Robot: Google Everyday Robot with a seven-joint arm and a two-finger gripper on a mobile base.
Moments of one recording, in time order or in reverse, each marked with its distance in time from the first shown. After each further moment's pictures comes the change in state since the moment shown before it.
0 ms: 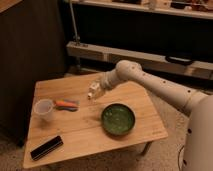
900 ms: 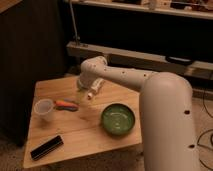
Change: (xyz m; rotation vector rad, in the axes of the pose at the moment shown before) arm -0.039 0.010 0.099 -0.124 0.196 -0.037
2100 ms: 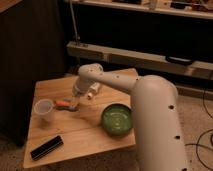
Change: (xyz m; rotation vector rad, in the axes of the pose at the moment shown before) arm -0.010 0.017 0.048 -0.087 -0.062 0.042
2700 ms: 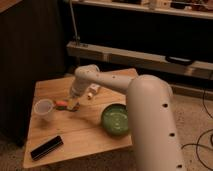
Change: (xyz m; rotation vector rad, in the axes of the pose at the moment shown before) arm -0.011 0.004 0.014 -0.009 0.004 -0.028
